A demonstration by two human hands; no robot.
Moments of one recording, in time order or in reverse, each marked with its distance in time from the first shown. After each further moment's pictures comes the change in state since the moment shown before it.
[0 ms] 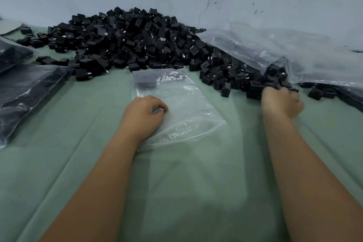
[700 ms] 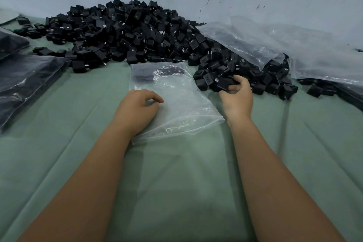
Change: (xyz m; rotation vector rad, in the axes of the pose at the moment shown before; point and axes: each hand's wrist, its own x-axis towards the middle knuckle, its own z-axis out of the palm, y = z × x) left_hand -0.010 0.007 -0.006 -0.144 0.047 -0.079; right_hand -0.057 -0.008 0.057 0.557 -0.203 -0.348
